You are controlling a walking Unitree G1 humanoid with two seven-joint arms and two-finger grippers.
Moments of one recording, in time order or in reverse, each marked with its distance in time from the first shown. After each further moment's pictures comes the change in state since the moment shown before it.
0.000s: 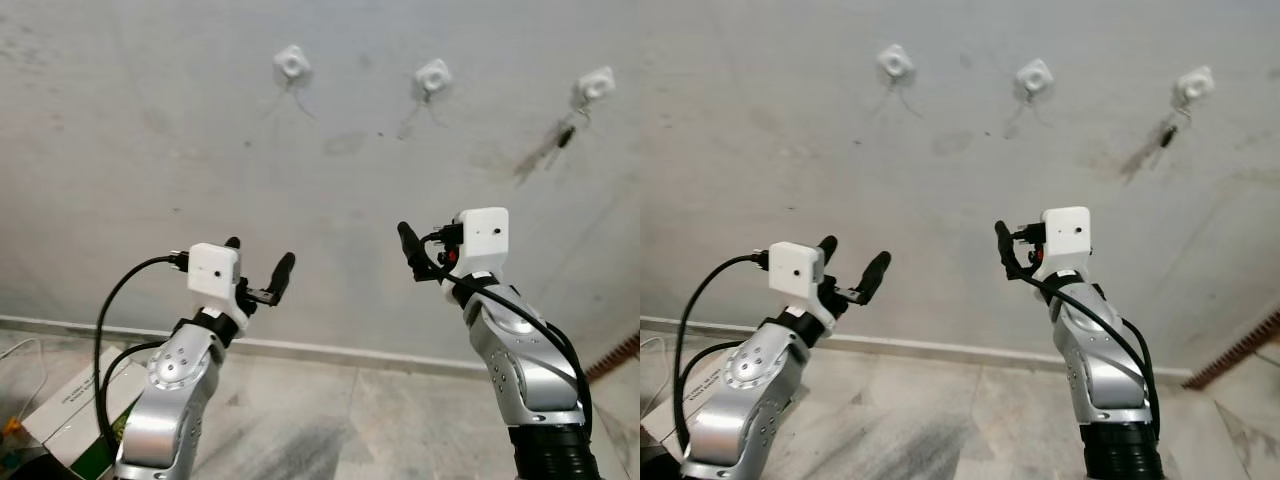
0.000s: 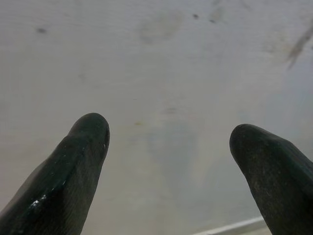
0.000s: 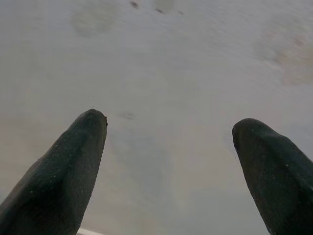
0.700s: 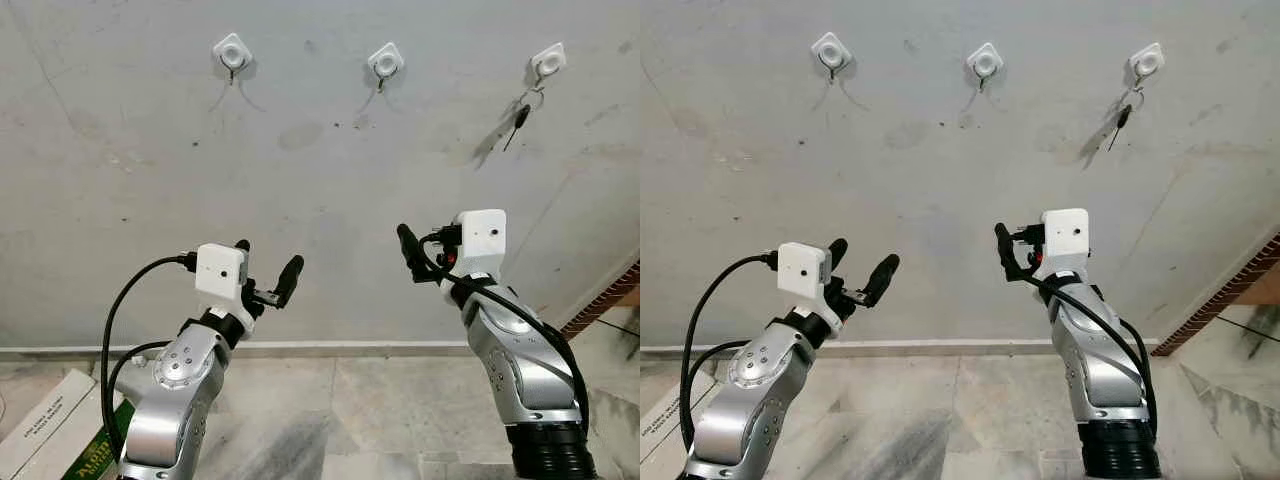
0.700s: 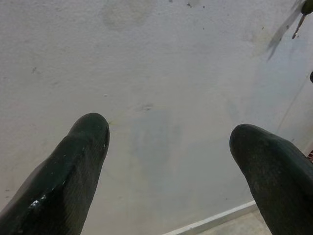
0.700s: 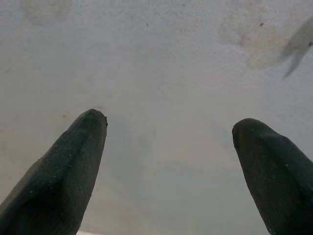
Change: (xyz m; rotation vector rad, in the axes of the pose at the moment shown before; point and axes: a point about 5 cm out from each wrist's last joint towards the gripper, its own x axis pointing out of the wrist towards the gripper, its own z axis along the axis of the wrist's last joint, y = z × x) left arm 0.000 0.001 -0.002 -0.011 0.016 -0.013; right arm 0.002 0.002 -0.001 0.008 0.005 0.006
